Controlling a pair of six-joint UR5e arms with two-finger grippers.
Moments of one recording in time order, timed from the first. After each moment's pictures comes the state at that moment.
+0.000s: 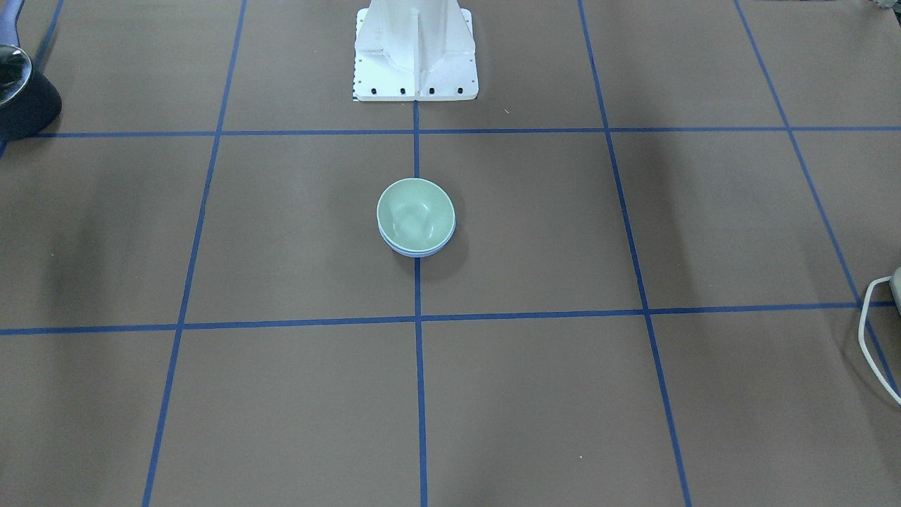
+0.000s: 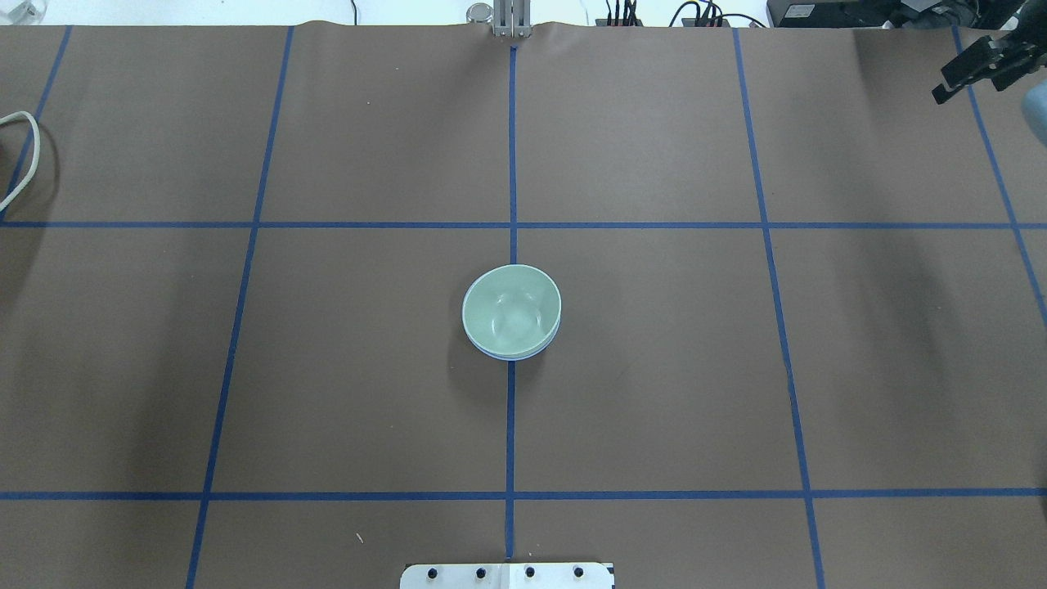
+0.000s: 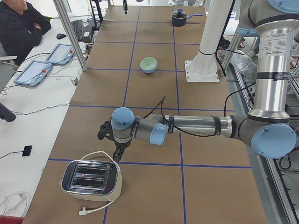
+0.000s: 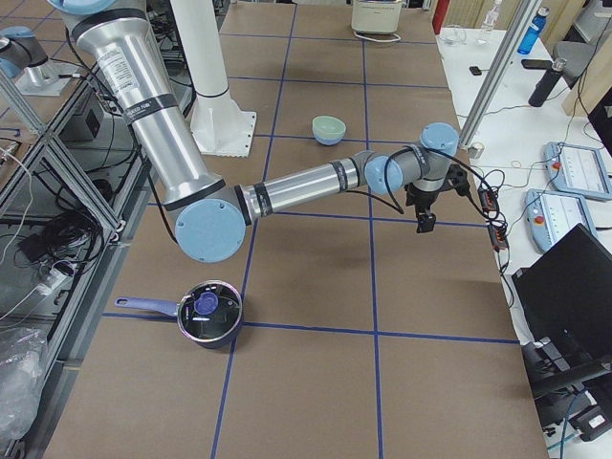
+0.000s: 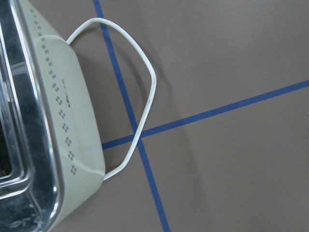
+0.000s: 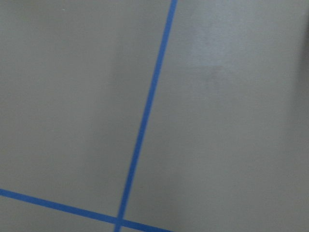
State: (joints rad) left arm -1.56 -1.56 -1.57 -1.82 -2.37 0.13; right arm 1.37 -1.17 1.38 -1.45 2.35 0.12
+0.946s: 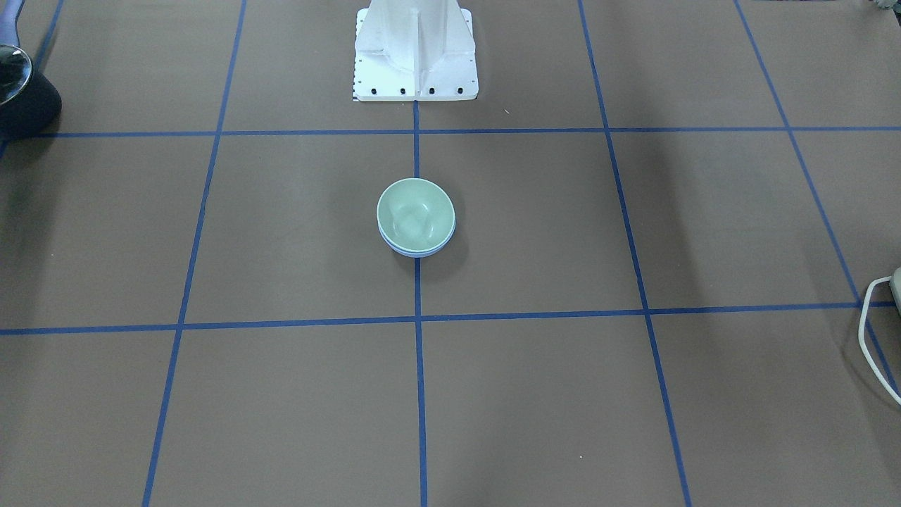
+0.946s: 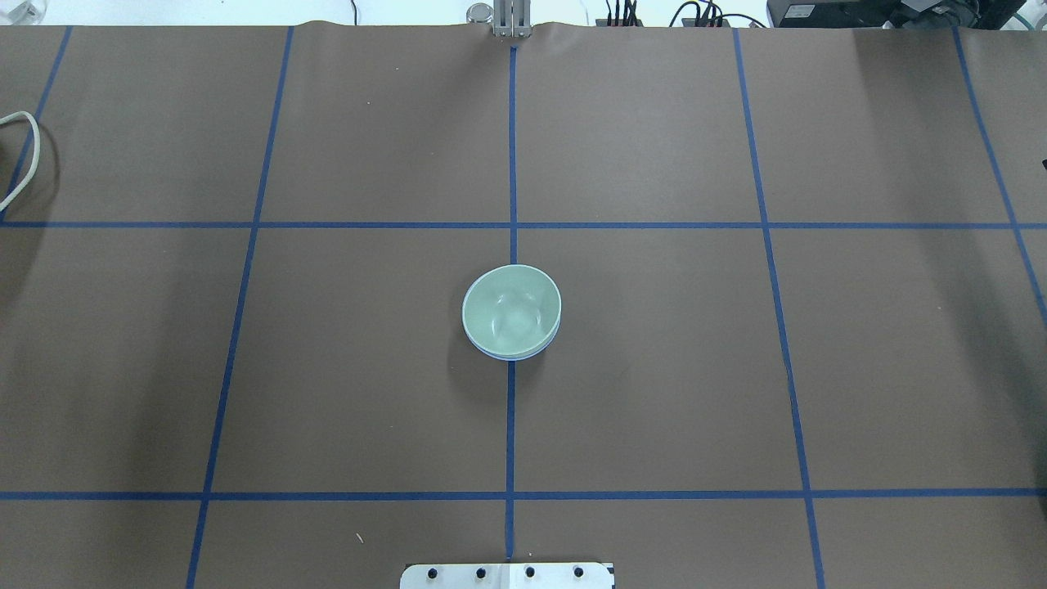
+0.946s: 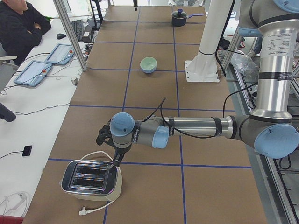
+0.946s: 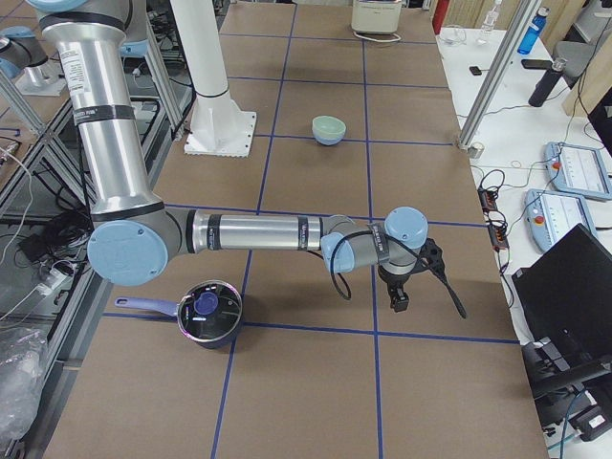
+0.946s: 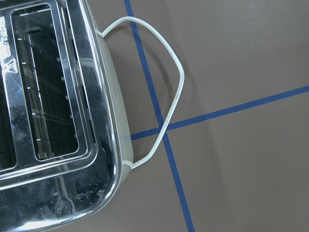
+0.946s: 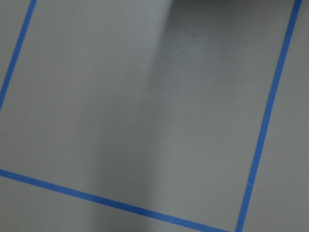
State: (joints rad) left arm -1.60 -1.56 -1.57 -1.78 -2.42 0.15; right arm 1.47 -1.39 1.39 -1.30 2.38 0.02
